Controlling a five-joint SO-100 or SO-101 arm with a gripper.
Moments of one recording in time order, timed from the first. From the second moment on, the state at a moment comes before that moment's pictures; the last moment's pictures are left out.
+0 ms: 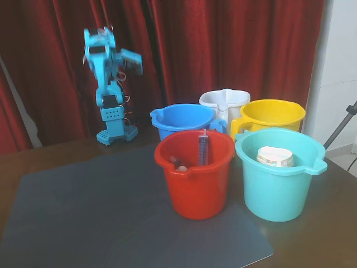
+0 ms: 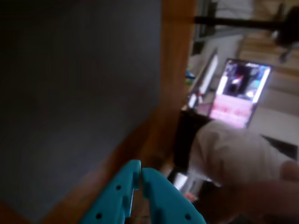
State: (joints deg) arm 2.1 176.8 141.0 74.8 -1.8
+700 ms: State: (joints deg) arm 20.1 179.3 167.2 80.8 -1.8
